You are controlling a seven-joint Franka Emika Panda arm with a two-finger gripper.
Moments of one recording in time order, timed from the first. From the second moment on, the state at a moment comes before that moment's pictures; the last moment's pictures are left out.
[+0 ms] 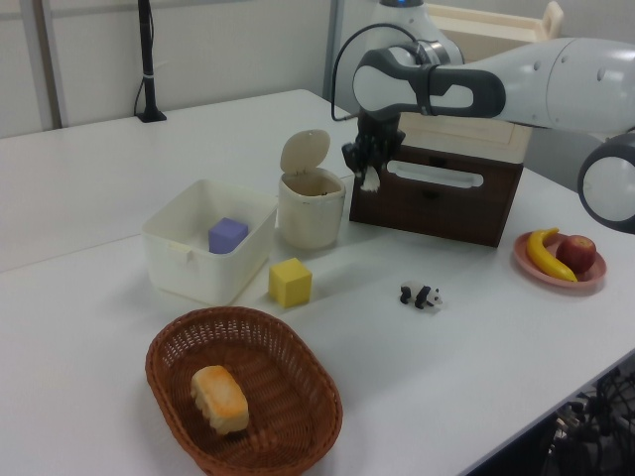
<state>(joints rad) 0.09 0.39 -0.09 -1.41 -0.09 2.01 0.00</state>
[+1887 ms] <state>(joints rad) 0.08 0.29 -0.09 -1.39 -0.03 1.60 0.12</state>
